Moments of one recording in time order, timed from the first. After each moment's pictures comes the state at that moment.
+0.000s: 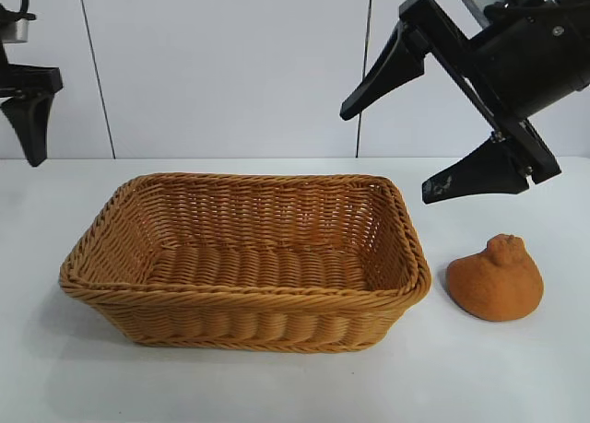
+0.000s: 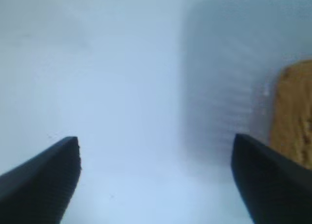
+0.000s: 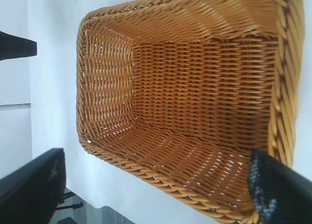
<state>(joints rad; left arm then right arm) 0.01 1.91 -1.58 -0.03 1.21 -0.01 0.22 1.60 -0.95 0.98 0.78 -0.44</state>
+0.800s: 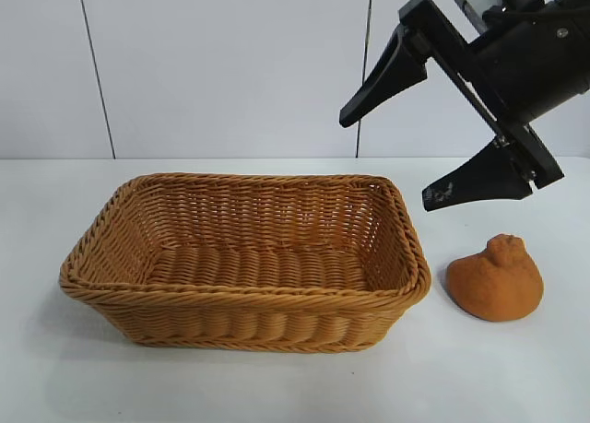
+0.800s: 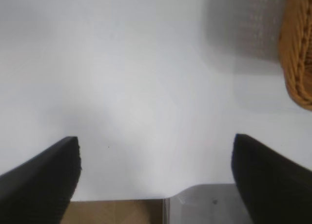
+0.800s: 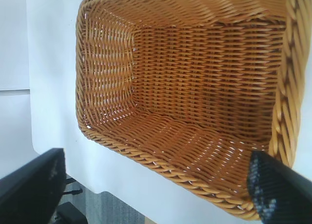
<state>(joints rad) 0.01 1.06 -0.81 -0.03 1.21 0.00 0.22 1.60 -0.95 0.98 0.81 -0.44</state>
